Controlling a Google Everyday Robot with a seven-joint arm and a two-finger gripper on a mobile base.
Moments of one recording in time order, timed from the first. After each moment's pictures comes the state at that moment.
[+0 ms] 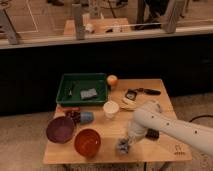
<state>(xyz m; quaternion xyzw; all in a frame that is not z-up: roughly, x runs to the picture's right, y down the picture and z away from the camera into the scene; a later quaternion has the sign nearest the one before) 0.138 0.283 0.751 -0.34 -0.18 -0.16 0.91</state>
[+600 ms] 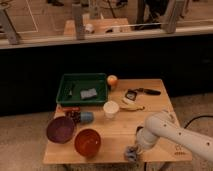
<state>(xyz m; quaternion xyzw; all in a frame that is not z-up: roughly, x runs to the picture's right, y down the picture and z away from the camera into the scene) 0.172 0.324 0.763 -0.36 -0.19 -0.12 0.90</state>
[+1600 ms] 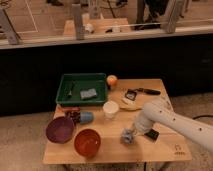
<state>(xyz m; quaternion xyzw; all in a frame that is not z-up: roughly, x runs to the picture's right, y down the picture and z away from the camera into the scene) 0.157 0.237 0.800 -0.31 -0.16 -0.08 0.93</state>
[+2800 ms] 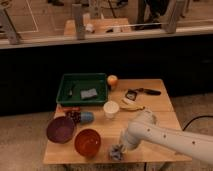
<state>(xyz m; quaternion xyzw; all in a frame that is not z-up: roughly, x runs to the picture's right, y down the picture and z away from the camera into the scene) 0.090 0.312 0.745 -0.31 -0.20 -0.17 0.91</state>
